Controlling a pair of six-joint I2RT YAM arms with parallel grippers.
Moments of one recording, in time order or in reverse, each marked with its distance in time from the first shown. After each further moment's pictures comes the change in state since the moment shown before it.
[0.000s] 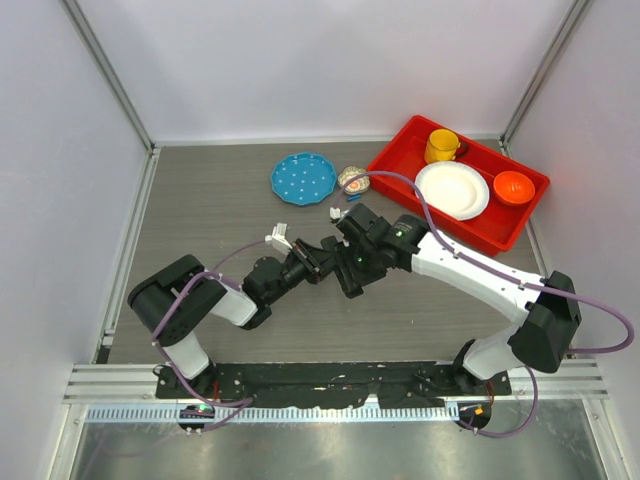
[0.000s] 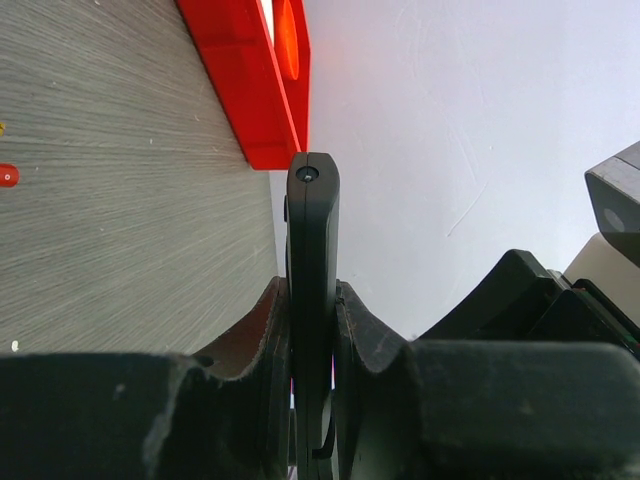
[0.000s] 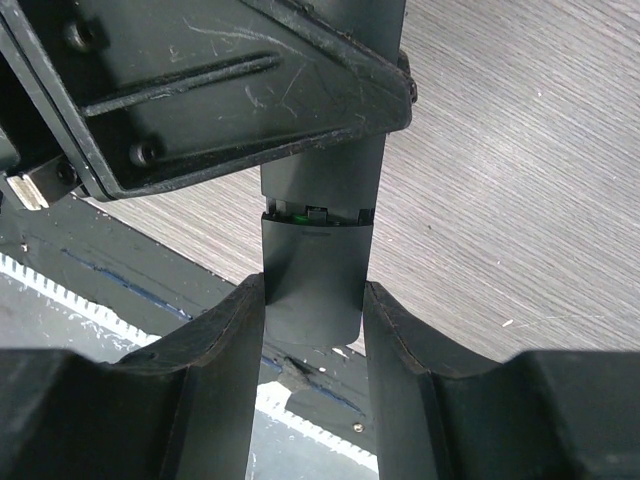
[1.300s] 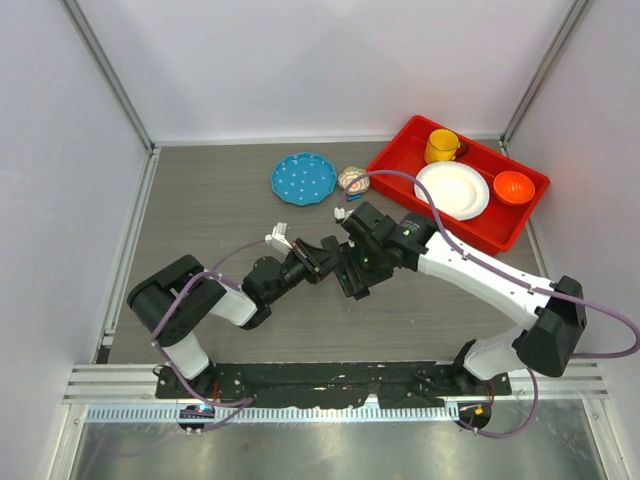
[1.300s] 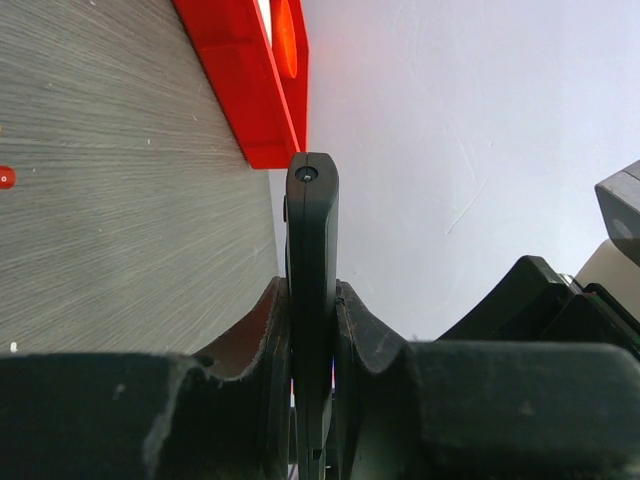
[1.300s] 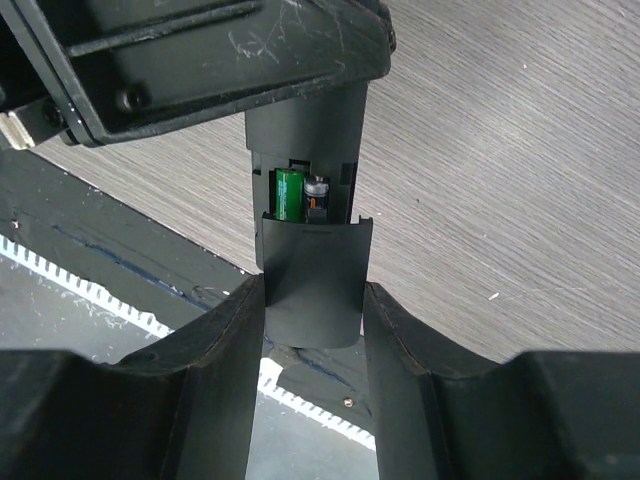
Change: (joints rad) left arm 0.002 -0.003 0.000 0.000 0.005 0.013; right arm -0.007 -0.039 0.019 -0.077 -0.005 -0.018
